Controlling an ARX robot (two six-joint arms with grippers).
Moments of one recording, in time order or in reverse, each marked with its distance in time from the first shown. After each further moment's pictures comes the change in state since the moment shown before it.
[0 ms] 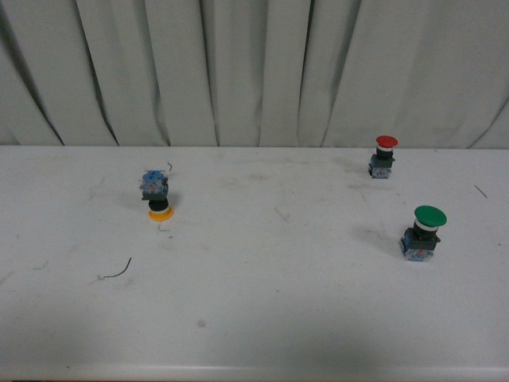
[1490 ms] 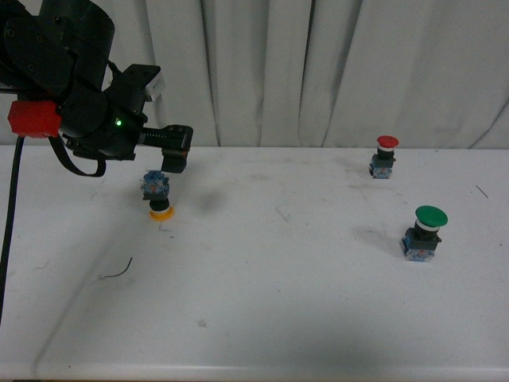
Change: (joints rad) left arm 0.088 1.865 1.276 0.150 0.658 0.415; right arm 0.001 0.000 0.000 0.001 -0.001 0.000
